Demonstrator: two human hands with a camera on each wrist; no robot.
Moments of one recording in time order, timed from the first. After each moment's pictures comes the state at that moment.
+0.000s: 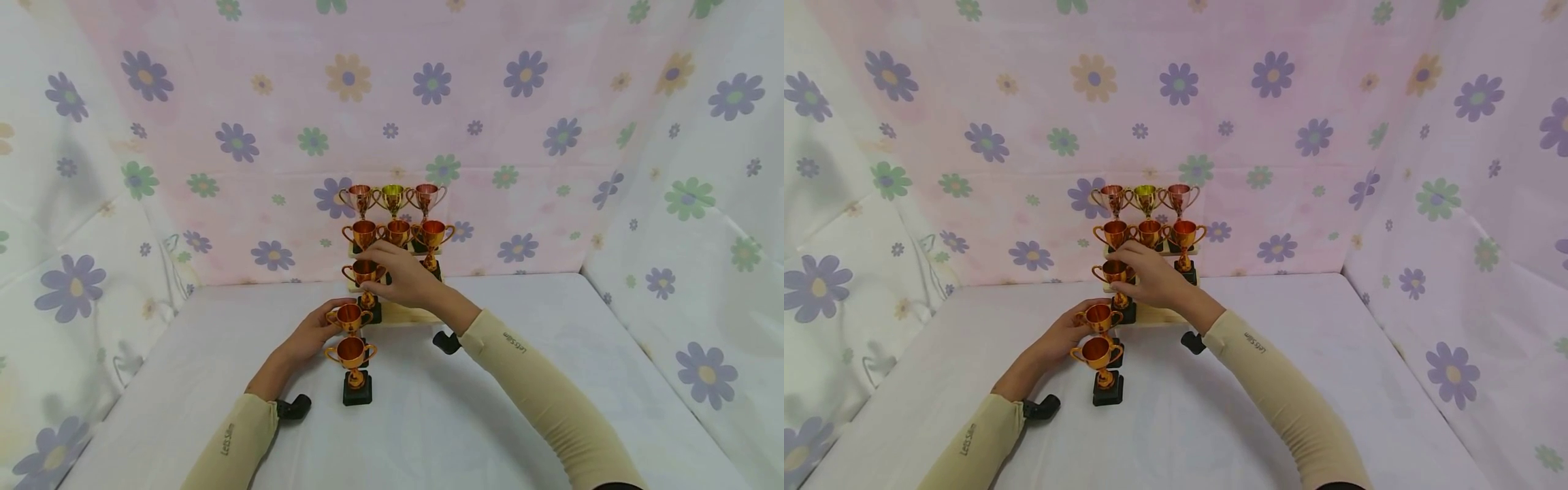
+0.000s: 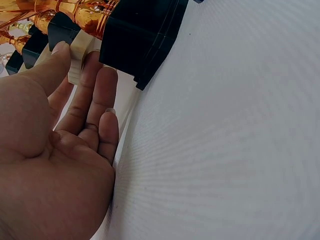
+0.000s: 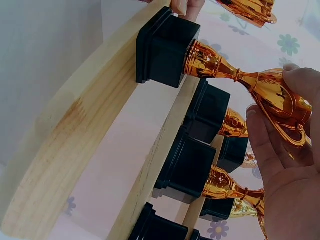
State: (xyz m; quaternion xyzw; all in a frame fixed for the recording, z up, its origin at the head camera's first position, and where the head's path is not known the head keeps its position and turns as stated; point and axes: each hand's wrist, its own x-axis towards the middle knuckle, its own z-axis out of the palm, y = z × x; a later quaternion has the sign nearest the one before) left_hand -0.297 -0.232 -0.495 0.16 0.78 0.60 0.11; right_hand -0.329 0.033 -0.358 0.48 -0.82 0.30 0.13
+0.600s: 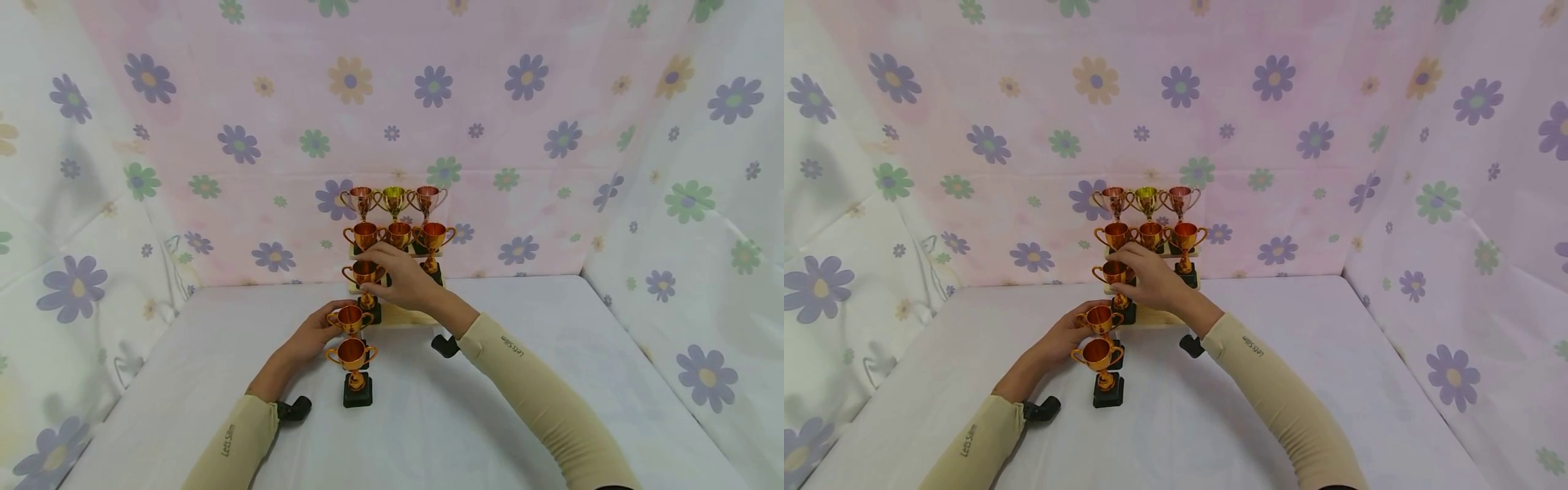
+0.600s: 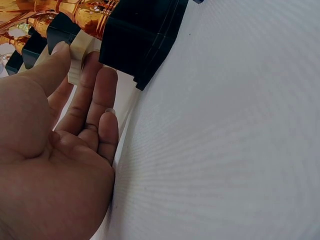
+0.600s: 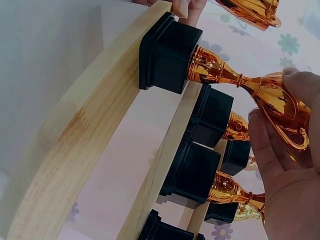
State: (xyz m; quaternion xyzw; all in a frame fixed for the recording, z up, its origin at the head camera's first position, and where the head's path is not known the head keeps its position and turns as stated) left_hand -0.298 -0.233 -0.497 0.16 0.77 0.61 0.11; right_hand -0.331 0.029 -0.363 0.47 -0.82 0.30 0.13
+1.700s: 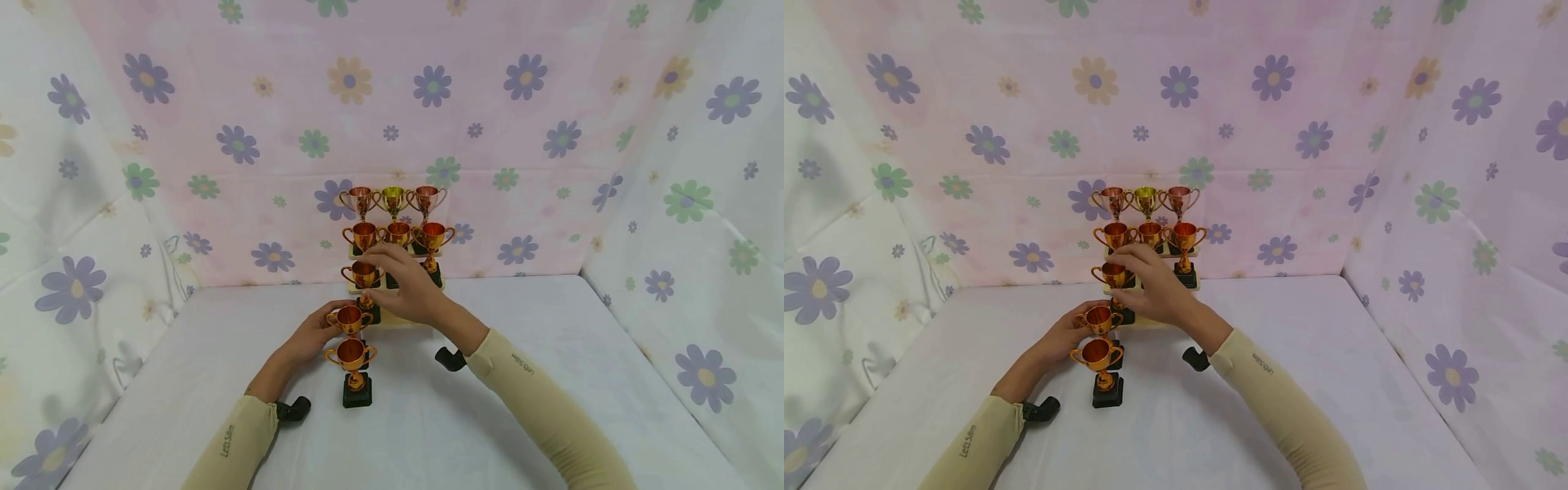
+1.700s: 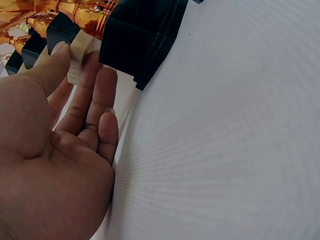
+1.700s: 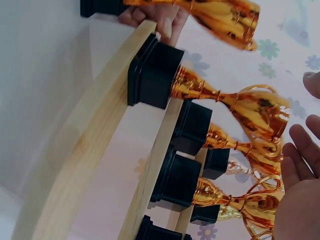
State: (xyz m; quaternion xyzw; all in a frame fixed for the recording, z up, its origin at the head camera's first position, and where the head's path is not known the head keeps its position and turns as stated) left_hand -0.295 -0.233 -0.494 0.16 0.79 0.59 0.10; right_hand -0.311 0.040 -0.367 0.50 -0.76 0.35 0.23
